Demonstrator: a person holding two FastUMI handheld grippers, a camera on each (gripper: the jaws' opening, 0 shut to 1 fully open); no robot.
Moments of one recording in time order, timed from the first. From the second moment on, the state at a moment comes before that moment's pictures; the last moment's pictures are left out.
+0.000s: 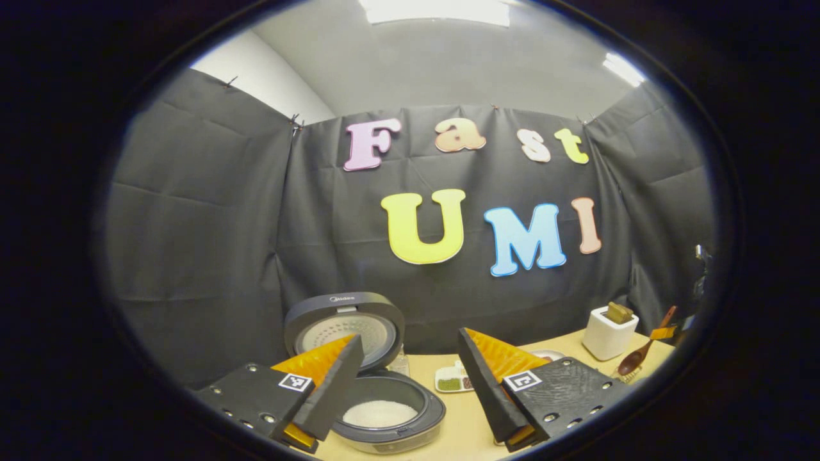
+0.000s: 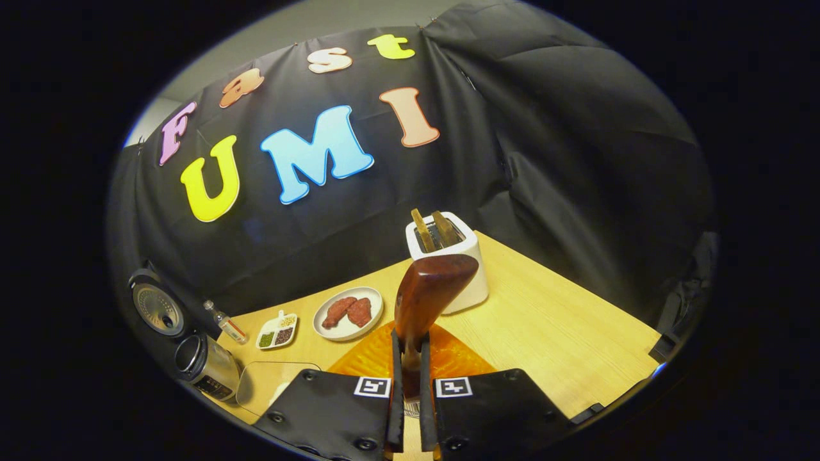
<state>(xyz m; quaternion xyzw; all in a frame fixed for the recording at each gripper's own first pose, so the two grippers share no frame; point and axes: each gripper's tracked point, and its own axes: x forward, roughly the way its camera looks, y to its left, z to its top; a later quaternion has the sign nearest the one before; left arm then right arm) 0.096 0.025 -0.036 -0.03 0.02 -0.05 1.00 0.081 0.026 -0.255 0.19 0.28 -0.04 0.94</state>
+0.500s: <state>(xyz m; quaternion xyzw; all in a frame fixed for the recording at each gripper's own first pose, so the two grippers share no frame) 0.079 0.032 -0.032 -0.02 0.02 -0.03 1.00 0.061 0.032 -0.299 0.21 0.34 -0.03 0.92</state>
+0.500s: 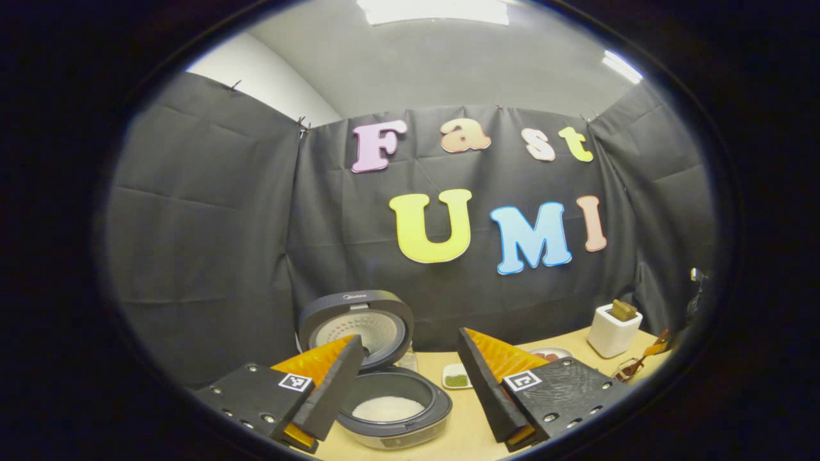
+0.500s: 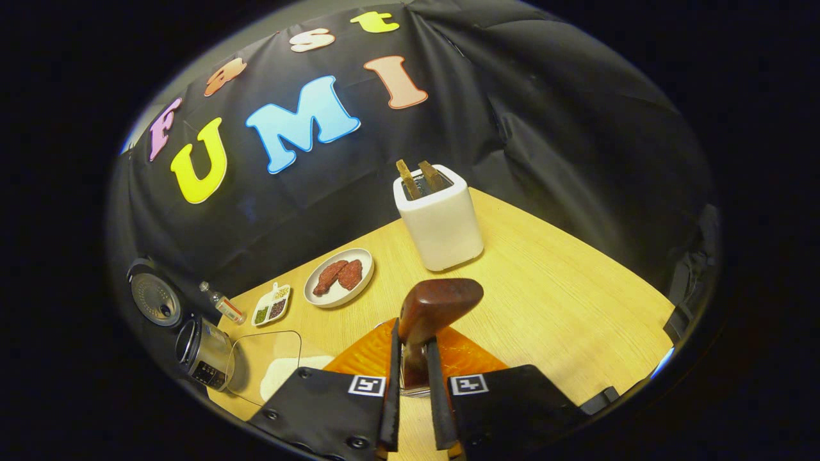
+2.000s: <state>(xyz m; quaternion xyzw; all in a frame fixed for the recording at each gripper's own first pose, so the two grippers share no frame) 0.208 0.092 0.011 -0.04 0.00 0.00 1.00 0.077 0.083 -0.049 0.03 0.12 0.03 0.99</state>
